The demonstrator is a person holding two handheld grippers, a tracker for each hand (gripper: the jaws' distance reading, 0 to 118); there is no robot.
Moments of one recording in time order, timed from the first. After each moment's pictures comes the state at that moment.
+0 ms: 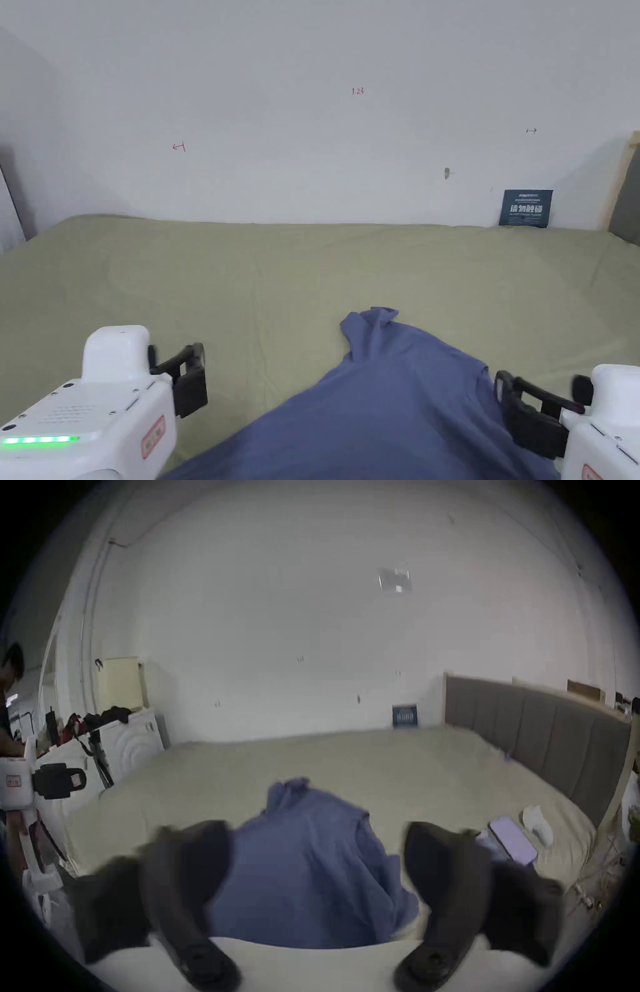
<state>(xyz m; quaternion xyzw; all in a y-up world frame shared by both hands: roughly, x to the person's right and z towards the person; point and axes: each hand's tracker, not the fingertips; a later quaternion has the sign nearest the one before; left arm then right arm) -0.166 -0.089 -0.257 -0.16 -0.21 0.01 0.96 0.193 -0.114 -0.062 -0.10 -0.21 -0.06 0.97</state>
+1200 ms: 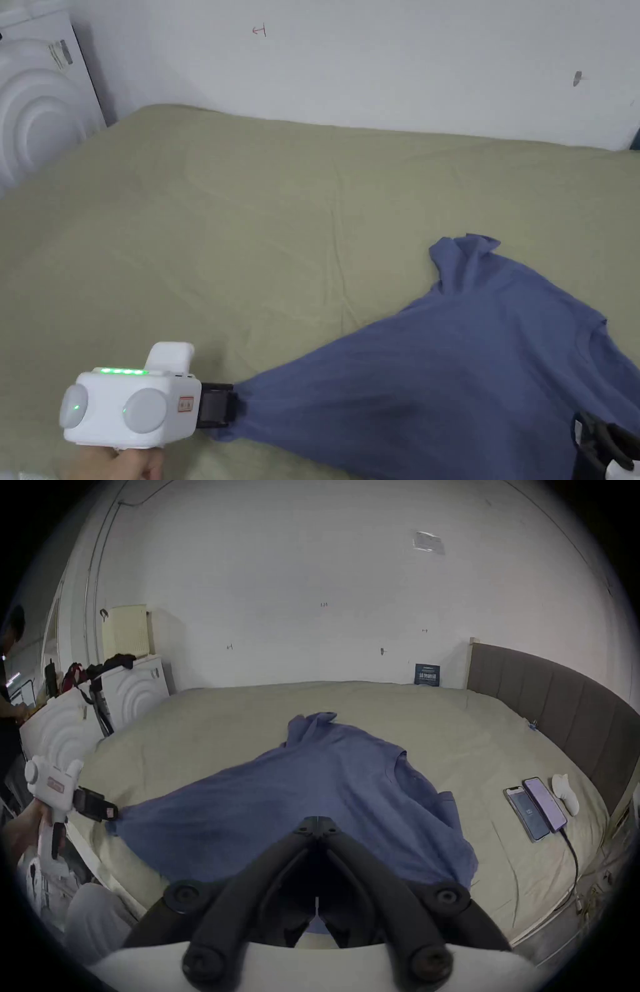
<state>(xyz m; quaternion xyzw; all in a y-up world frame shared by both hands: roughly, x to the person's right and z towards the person) -0.232 -0.281 -0.399 -0.50 -0.14 -0.06 0.85 0.155 -0.207 -0.115 -0.24 -0.17 -0.06 0.96</state>
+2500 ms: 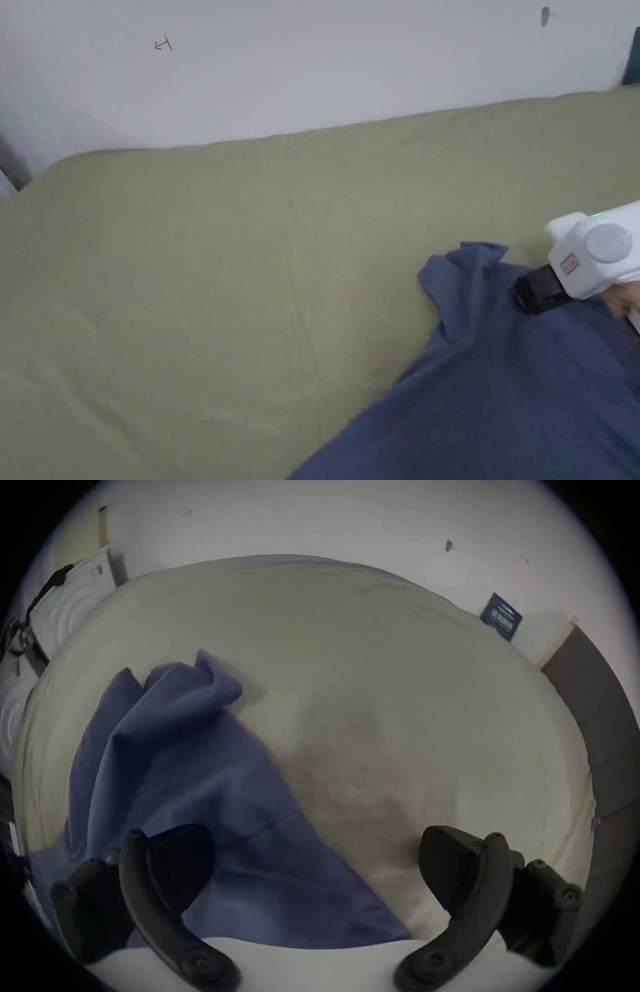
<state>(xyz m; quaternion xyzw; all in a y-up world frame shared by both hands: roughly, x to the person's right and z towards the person) -0.212 -0.275 -0.388 -0.51 -0.17 -0.06 0.84 0.398 -0.278 -0.492 -0.52 -0.13 -0.02 0.84</state>
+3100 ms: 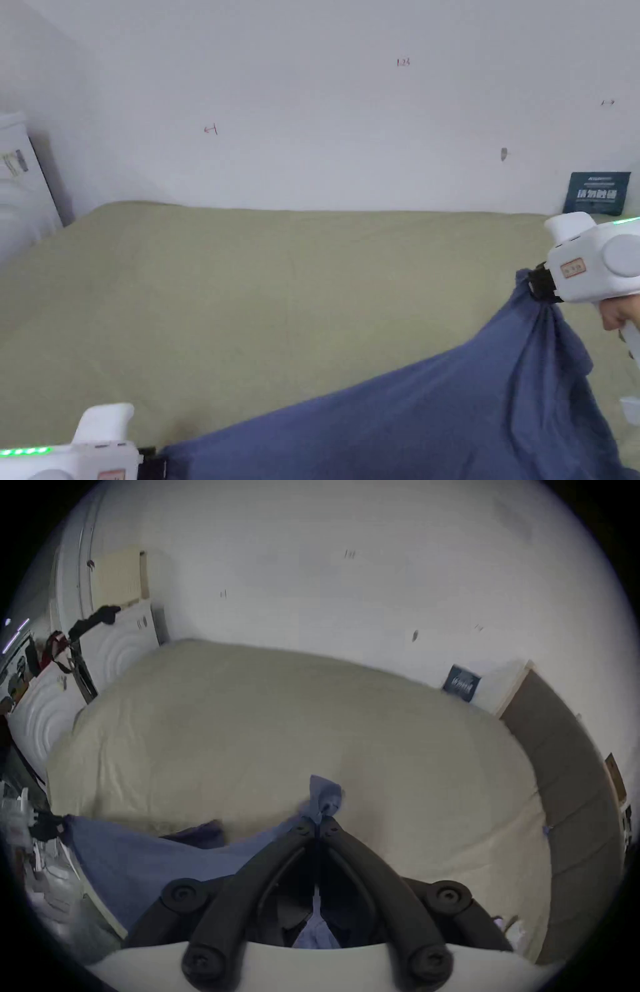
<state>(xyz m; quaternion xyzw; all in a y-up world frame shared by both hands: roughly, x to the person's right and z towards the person) -0.207 -0.177 -0.393 -0.43 -0.19 0.00 0.88 0.354 -0.037 -0.320 -0.36 -0.12 0.01 0.93</state>
